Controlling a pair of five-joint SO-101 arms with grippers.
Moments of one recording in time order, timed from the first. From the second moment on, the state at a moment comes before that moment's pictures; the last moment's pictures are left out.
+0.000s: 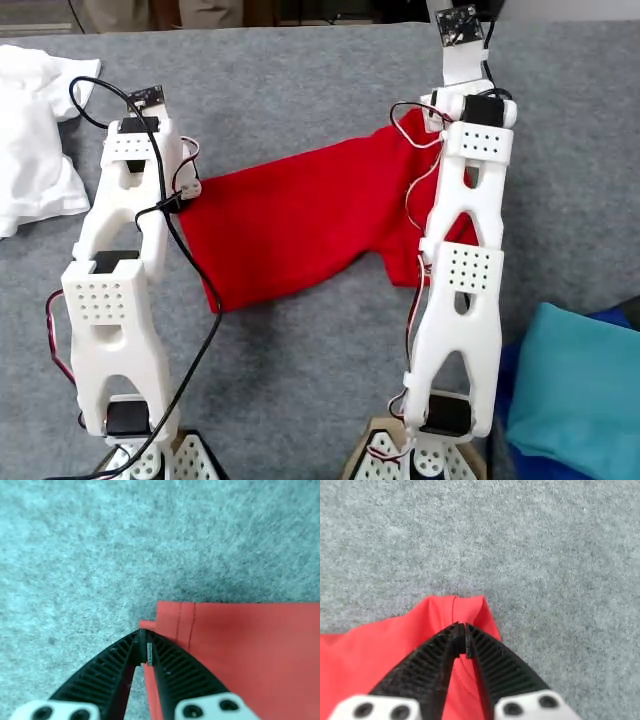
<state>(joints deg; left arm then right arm) -6.8 40.8 -23.1 72.7 5.4 5.9 72.7 -86.6 72.4 9.4</state>
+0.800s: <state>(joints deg) -6.8 40.8 -23.1 72.7 5.4 5.8 76.5 -86.6 72.6 9.4</state>
